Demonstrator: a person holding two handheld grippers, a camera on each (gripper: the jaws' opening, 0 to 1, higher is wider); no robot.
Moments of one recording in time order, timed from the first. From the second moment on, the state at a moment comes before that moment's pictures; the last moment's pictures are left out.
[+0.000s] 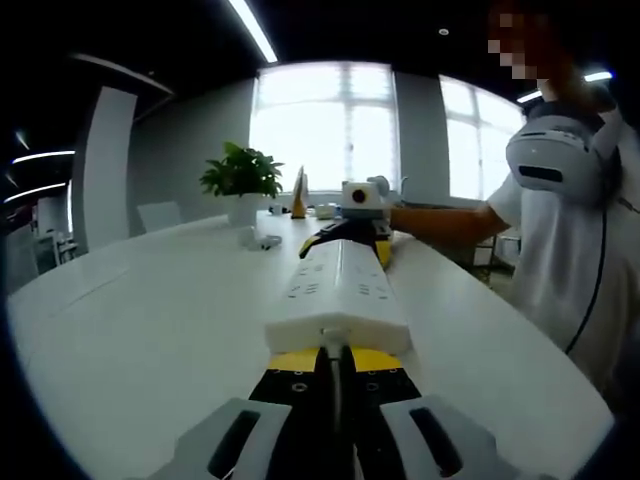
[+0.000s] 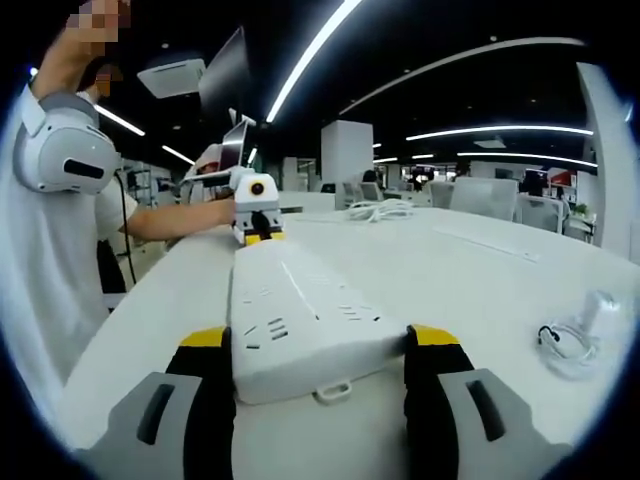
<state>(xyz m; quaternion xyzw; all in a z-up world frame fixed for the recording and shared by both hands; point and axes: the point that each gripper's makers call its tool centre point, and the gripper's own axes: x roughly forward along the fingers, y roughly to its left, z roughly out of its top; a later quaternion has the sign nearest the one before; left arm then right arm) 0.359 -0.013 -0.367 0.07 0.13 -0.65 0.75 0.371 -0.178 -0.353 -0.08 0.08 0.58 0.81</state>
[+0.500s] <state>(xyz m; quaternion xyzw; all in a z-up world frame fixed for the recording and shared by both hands) 0.375 -0.014 -0.367 0.07 0.13 -0.65 0.75 0.383 -0.178 -0.353 -0.08 0.08 0.57 0.82</state>
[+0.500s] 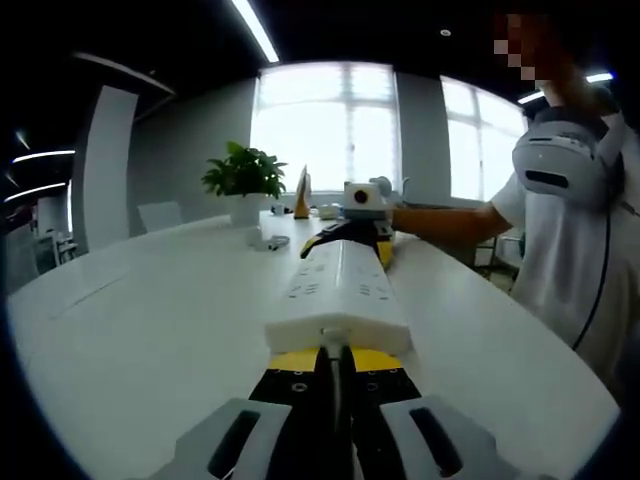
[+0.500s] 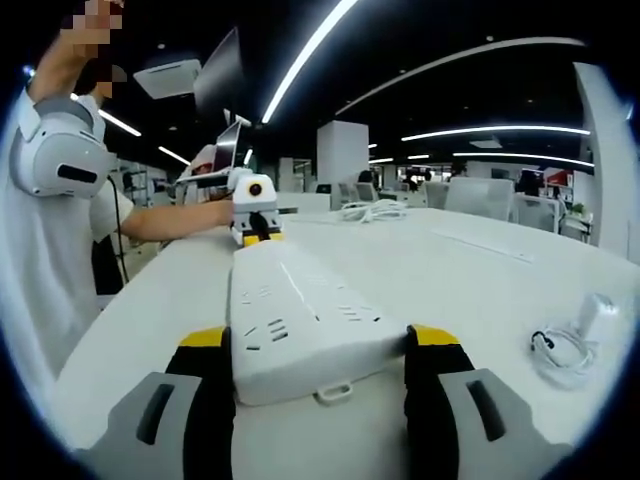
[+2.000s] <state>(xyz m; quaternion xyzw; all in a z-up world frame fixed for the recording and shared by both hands) 0.409 -0.010 -0.365 0.07 0.13 -0.63 0.77 0.425 -0.172 -0.355 -0.08 0.08 0.59 0.80</state>
